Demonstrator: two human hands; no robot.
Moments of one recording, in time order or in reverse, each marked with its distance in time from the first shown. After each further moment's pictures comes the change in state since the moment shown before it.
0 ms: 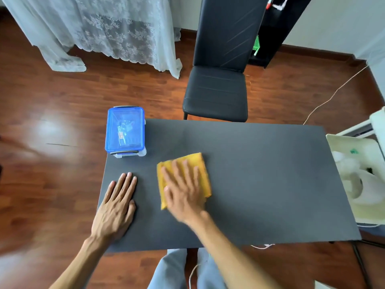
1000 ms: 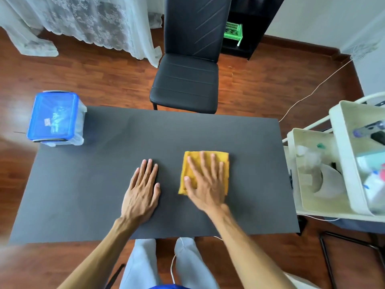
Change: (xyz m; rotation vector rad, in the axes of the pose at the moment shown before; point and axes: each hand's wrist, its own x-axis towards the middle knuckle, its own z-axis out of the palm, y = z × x) left_hand 0.080 0.243 0.049 -0.118 0.040 -0.064; right_hand -0.069 0.222 -0.076 -0.067 0.016 0.186
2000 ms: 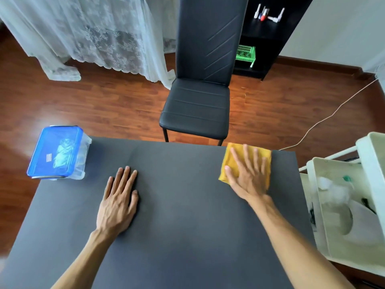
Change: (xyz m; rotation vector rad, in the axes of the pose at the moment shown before) left_hand 0.068 -0.071 -0.023 0.094 0.072 -0.166; right_hand 0.141 0.112 -0.038 -0.114 -0.026 0.085
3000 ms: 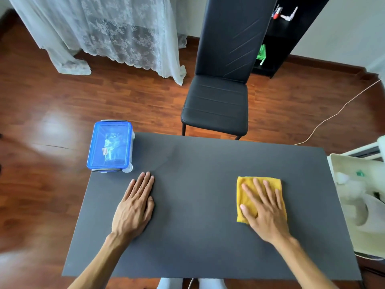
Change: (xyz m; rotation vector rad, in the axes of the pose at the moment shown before) left_hand -0.038 -0.094 -0.030 -0.078 -0.020 0.173; right_hand -0.128 -0.080 0.010 -0.014 -0.149 -0.094
